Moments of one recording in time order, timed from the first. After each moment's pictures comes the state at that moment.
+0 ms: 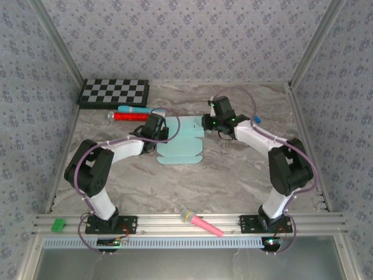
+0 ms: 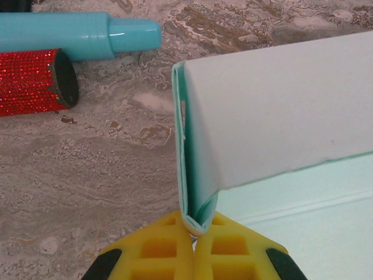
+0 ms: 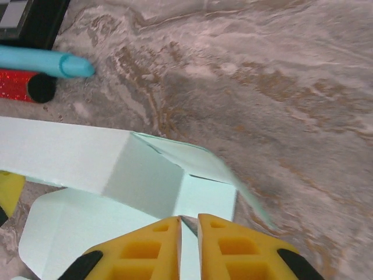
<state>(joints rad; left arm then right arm) -0.53 1.71 0.93 0.00 -0.20 -0.30 0.46 1.68 1.18 -0.26 -0.07 0.39</state>
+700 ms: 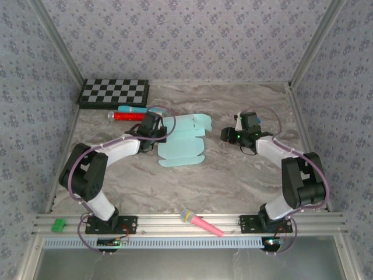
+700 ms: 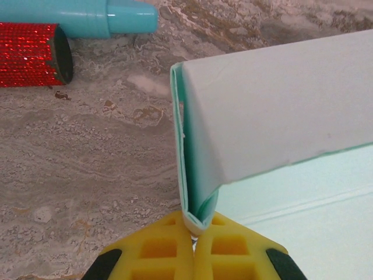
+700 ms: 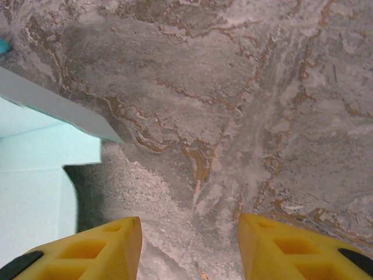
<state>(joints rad) -0.50 1.64 0.95 -0.09 -0.10 -0.37 0.23 1.52 0.82 -0.14 -0.25 0.40</state>
